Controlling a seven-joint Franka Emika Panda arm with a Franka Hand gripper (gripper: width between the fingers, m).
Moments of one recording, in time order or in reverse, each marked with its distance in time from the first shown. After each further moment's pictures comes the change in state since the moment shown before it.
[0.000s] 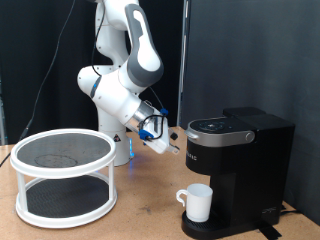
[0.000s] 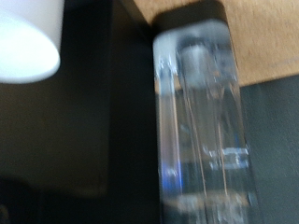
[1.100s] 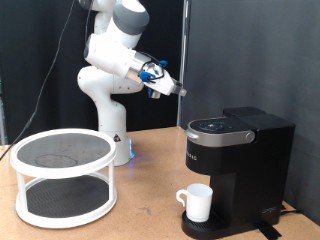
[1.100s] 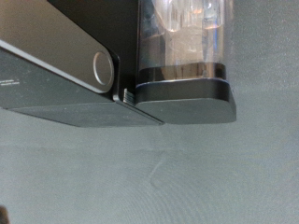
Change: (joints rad) arm -0.005 -0.356 -0.085 0.002 -0.070 -0.236 0.219
